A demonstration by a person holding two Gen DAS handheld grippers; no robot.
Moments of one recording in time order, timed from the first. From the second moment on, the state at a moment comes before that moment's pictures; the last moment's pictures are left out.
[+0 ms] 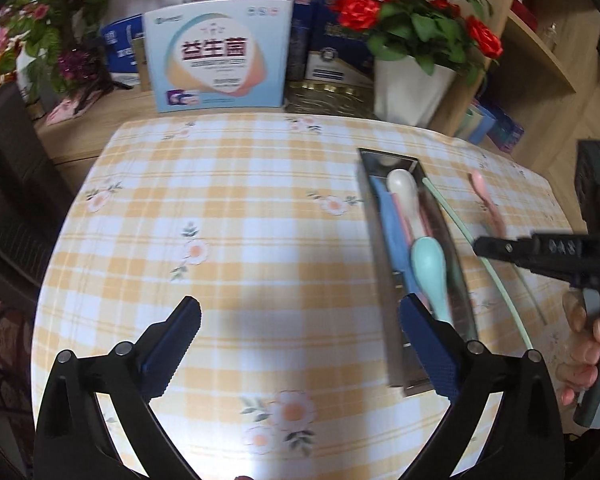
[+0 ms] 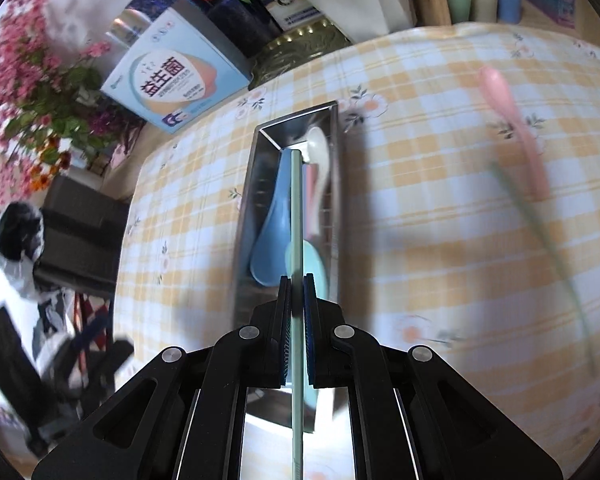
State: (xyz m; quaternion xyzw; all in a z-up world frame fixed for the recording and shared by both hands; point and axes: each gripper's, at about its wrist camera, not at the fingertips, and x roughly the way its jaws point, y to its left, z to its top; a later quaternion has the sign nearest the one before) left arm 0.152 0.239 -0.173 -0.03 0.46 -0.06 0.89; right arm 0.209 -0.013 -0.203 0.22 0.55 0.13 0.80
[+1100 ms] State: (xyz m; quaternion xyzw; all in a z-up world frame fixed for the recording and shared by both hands) left arm 0.146 0.251 -0.191 -0.06 0.46 -0.05 0.88; right arm 0.248 0.029 -0.249 0.24 0.60 0.10 0.76
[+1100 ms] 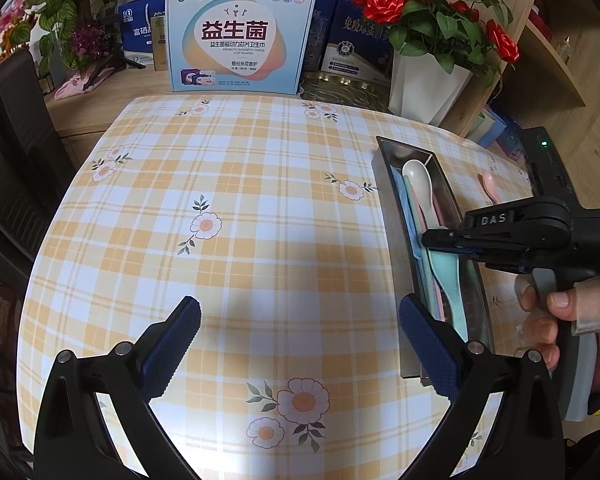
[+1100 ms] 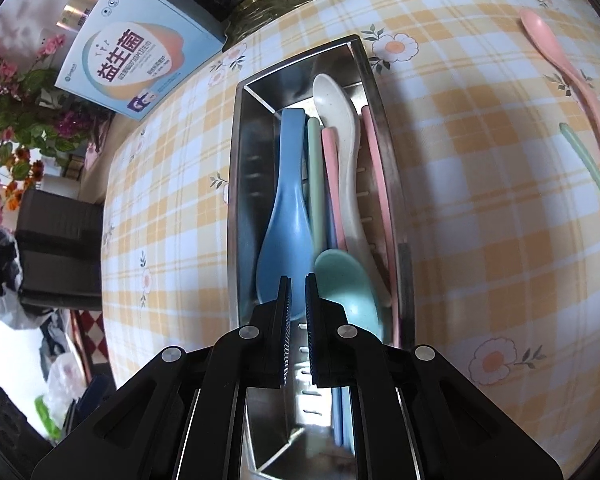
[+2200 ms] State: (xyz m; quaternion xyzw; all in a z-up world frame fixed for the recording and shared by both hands) left arm 0.165 0.059 -0.171 0.01 0.45 -0.11 0.89; right arm 0.156 -0.177 -0.200 0.08 0.44 0.14 0.88
